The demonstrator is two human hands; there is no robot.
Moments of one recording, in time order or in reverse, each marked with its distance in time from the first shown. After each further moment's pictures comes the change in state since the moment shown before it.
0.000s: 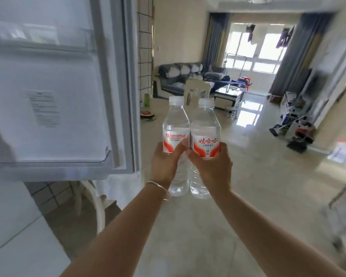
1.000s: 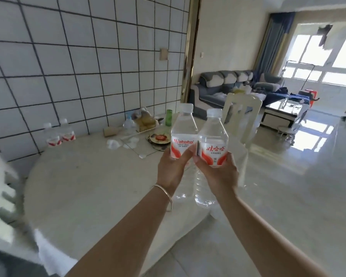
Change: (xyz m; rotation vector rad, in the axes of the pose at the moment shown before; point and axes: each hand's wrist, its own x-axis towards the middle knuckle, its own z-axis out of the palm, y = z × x) left_hand 0.460 -0.108 0.127 0.014 0.165 0.008; right_hand 0.452 0.149 0.228 0.049 -0.269 0.051
